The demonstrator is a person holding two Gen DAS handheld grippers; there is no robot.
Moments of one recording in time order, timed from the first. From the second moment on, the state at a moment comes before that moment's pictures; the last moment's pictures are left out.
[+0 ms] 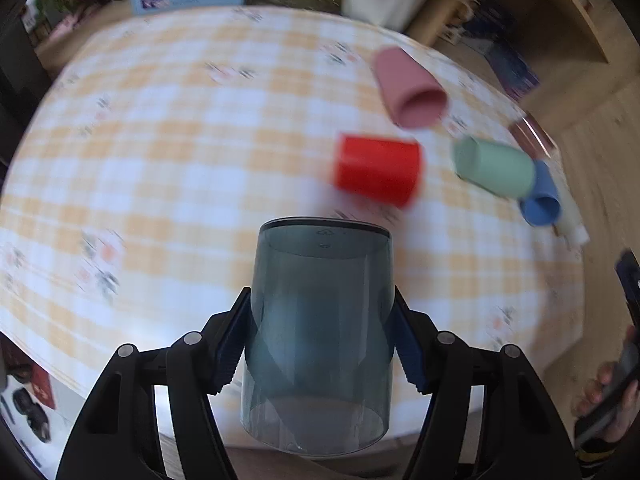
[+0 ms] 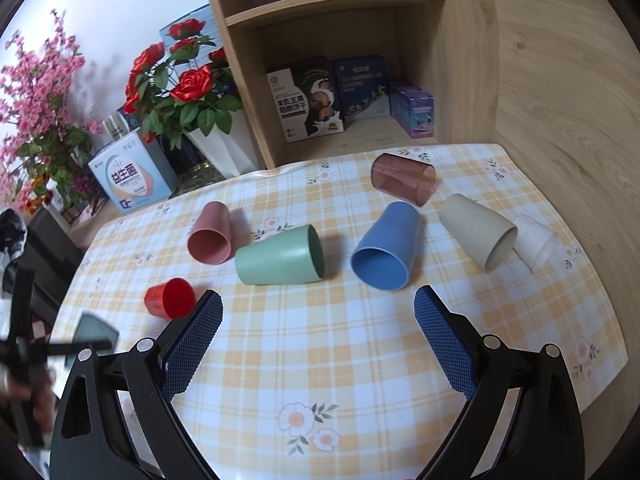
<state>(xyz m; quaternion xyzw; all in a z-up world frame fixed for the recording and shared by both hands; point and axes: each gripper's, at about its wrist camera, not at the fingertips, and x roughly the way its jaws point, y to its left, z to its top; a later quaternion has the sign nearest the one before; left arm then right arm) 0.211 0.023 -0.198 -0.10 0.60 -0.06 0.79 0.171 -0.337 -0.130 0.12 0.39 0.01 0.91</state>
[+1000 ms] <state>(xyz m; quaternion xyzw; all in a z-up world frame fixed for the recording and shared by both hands) 0.226 -0.178 -0.257 -0.09 0.61 -0.20 0.76 0.158 -0.392 -0.143 0.13 0.41 -0.05 0.90</state>
